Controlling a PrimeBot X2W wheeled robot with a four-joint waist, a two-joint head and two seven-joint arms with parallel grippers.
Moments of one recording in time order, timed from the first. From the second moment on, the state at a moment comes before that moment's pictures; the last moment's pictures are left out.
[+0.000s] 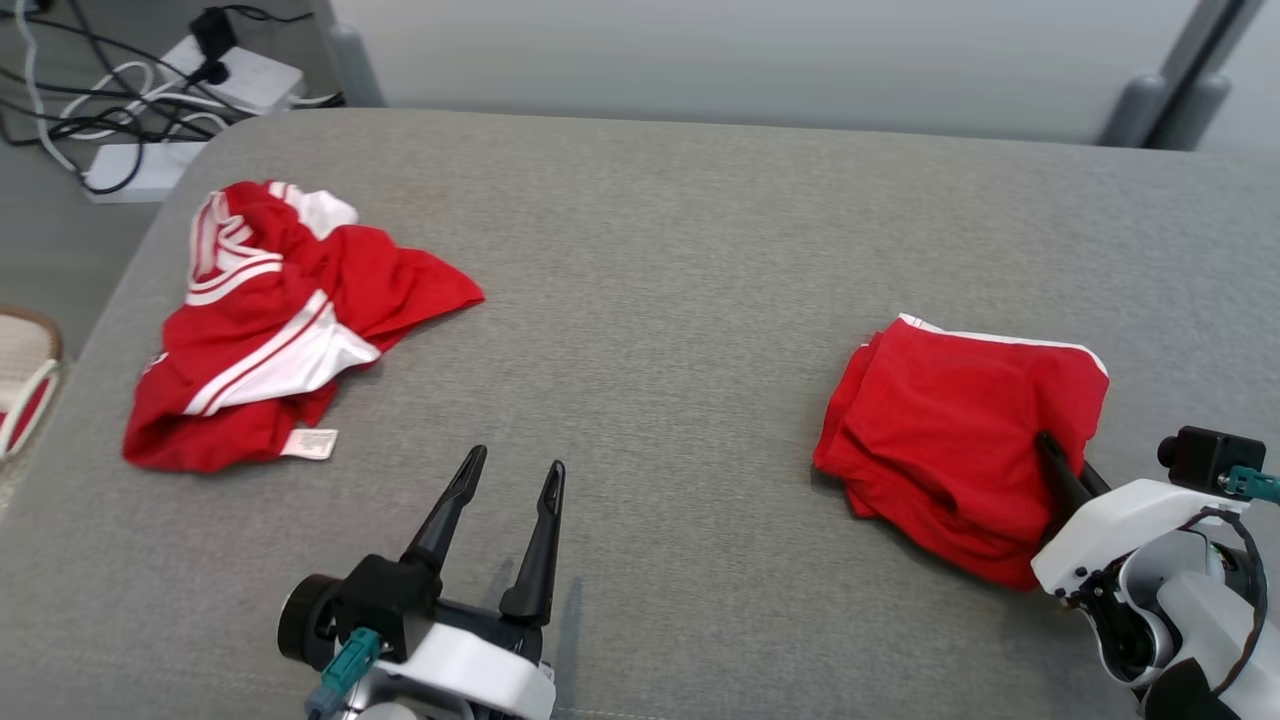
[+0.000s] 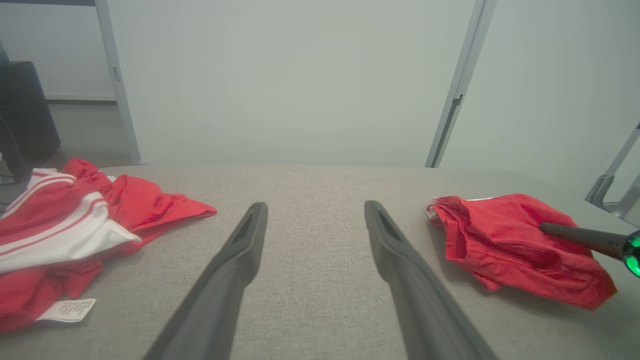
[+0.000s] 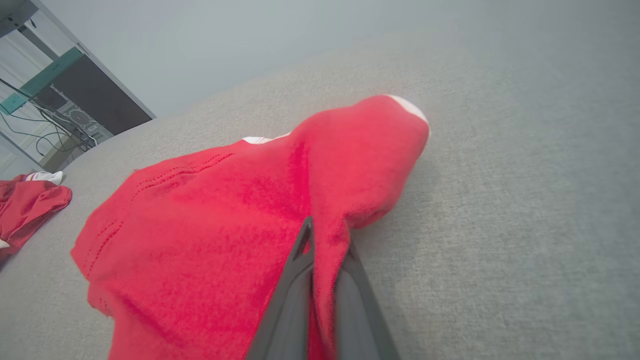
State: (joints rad) left arm -0.07 0.05 -0.31 0.15 -0.25 0.01 -0.25; right arm -0.53 -0.31 0.56 0.89 0.98 0.13 -0.23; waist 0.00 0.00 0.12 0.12
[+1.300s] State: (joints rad) left arm -0.18 0.05 -0.30 0.17 -0.16 -0.04 -0.25; right arm -0.59 -0.25 0.42 0.80 0.99 0.13 -0.25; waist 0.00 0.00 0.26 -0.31
